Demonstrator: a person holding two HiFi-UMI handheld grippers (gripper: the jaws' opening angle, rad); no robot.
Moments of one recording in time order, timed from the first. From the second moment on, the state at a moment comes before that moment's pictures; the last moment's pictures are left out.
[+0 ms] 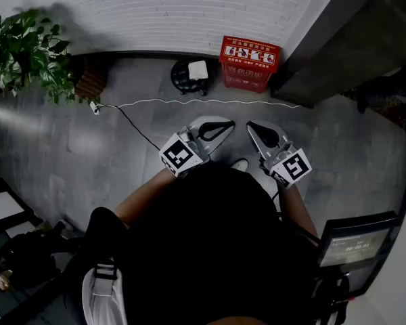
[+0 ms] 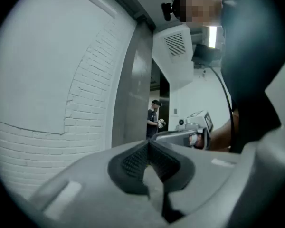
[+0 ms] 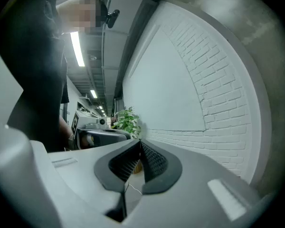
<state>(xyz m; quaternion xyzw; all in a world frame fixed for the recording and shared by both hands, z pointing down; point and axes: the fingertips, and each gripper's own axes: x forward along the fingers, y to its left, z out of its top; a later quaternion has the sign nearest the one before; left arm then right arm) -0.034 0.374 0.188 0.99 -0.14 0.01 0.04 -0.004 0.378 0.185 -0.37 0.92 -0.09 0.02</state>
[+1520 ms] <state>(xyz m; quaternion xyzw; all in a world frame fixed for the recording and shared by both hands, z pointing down) 0.016 0.225 0.203 0.99 -0.11 0.00 0.06 0.033 0.230 0.202 -0.39 0.91 -0.10 -0.01</state>
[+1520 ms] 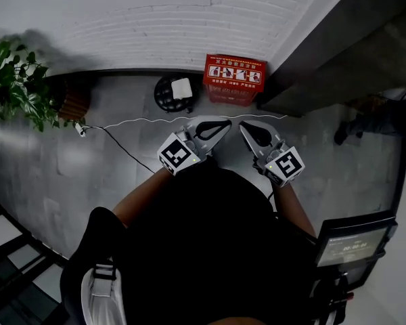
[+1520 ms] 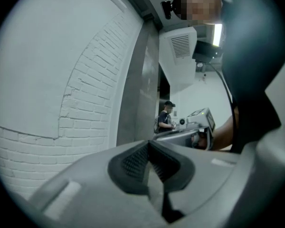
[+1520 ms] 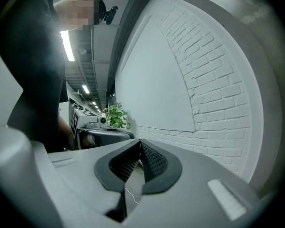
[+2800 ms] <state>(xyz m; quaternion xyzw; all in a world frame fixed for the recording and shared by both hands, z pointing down) 0.068 0.027 0.236 0.98 -0.18 0.04 0.08 0.093 0.031 0.235 -0.35 0.92 -0.15 -0.01</state>
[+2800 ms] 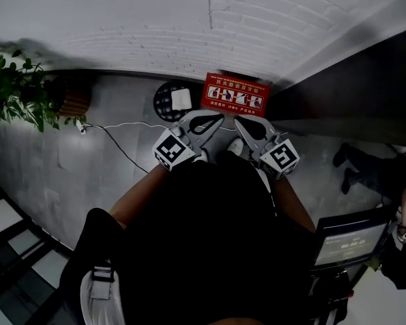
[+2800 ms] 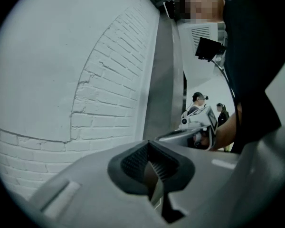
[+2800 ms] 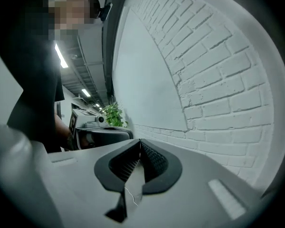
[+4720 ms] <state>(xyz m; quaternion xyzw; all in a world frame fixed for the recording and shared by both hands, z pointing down) 0.096 -0.009 0.479 0.94 -0.16 0.20 0.24 0.228 0.013 0.762 -0.53 0.47 -0.69 0.16</state>
